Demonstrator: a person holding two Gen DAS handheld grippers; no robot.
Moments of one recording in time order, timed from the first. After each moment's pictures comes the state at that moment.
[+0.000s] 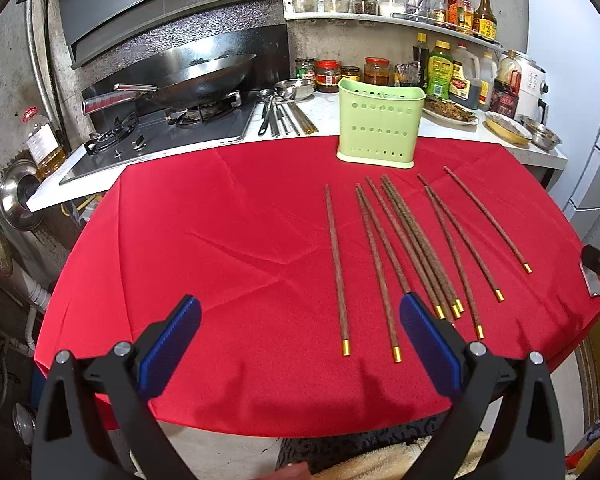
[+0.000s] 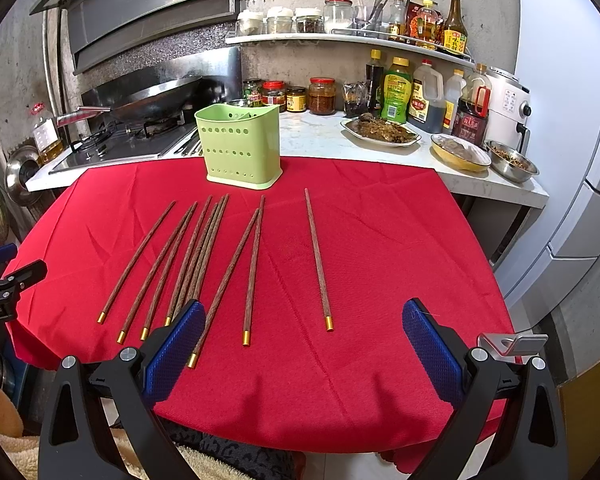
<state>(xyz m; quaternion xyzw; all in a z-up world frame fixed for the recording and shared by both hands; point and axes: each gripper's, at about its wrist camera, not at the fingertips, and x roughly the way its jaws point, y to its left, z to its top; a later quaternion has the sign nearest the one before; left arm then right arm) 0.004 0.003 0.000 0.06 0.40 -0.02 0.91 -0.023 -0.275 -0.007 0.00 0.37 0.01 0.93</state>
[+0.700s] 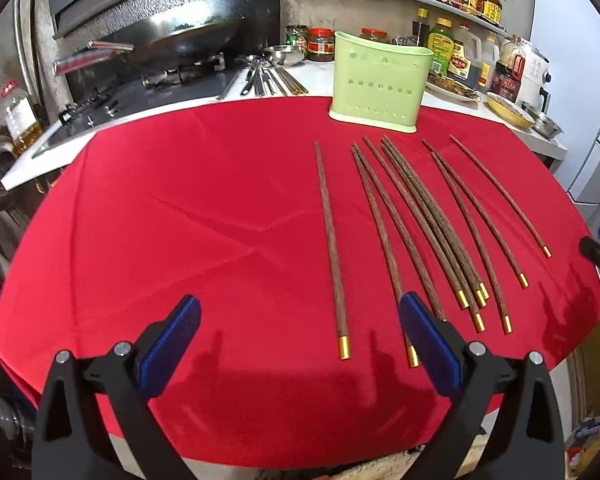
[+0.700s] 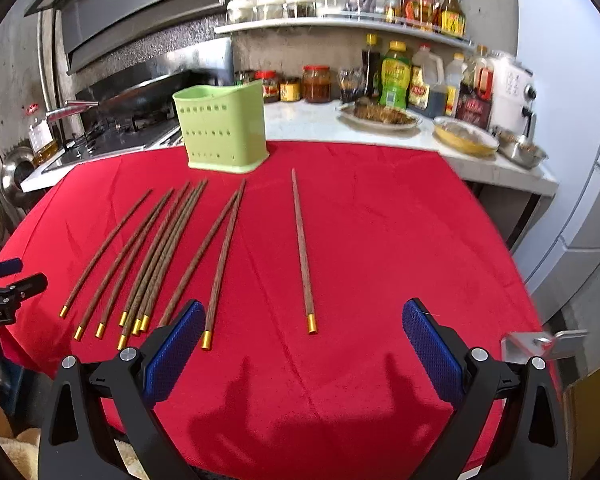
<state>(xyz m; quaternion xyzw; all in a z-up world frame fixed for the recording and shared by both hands) 0.033 0.003 -0.065 0.03 0.43 -0.05 0.90 0.010 -0.299 -0.063 0.02 0.38 0.02 0.92</state>
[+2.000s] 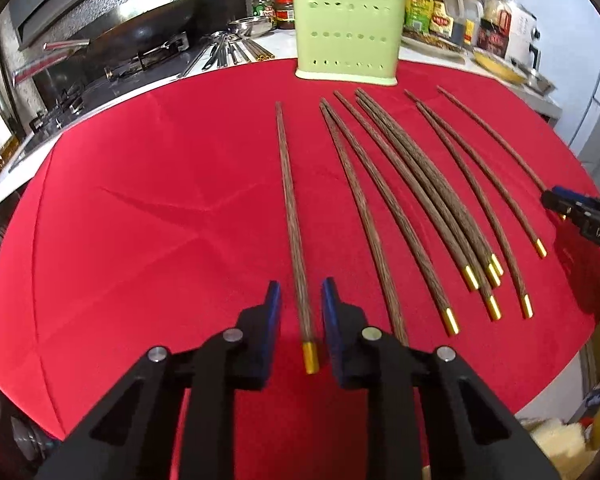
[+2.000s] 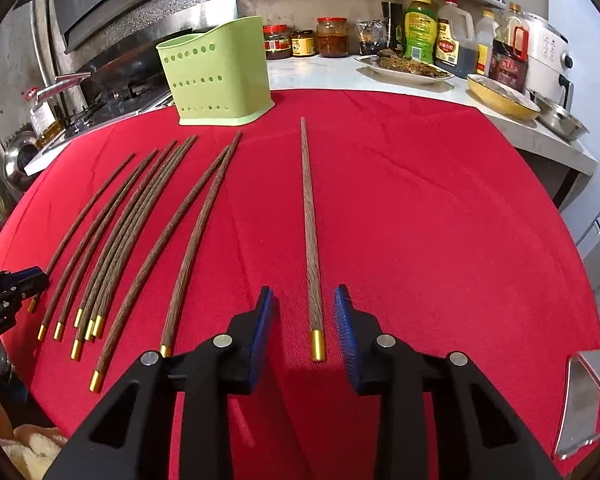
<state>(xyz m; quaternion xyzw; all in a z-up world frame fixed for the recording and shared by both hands) 0.049 -0.028 -0.096 0.08 0.47 -0.07 0.88 0.054 -0.299 -0.116 0.01 0.43 0.05 0.90</state>
